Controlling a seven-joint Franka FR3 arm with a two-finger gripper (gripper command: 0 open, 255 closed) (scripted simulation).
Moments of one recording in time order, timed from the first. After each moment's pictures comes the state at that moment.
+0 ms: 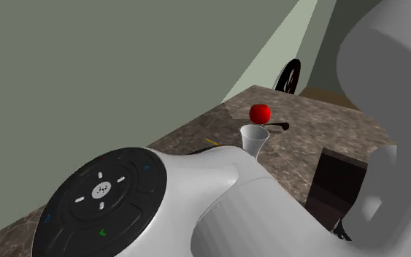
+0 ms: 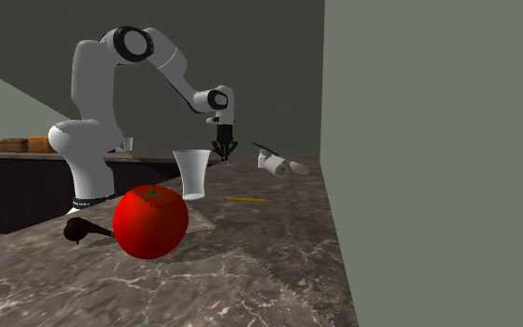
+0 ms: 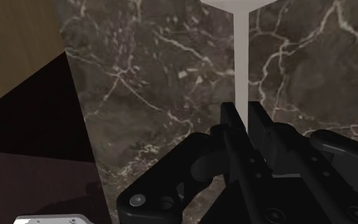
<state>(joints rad) 0.39 0.14 0.84 -2.06 -0.16 2.09 2.71</state>
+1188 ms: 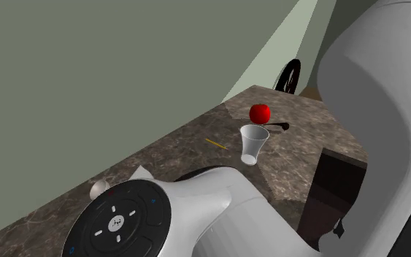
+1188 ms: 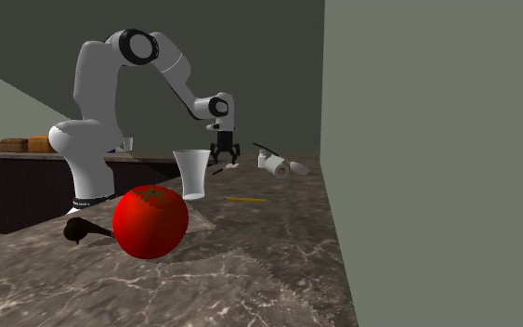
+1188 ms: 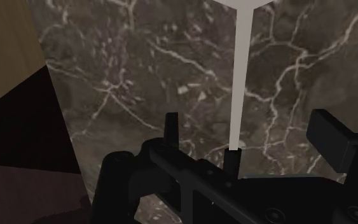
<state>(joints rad) 0.41 0.19 0.82 -2.10 -0.21 2.16 2.75</state>
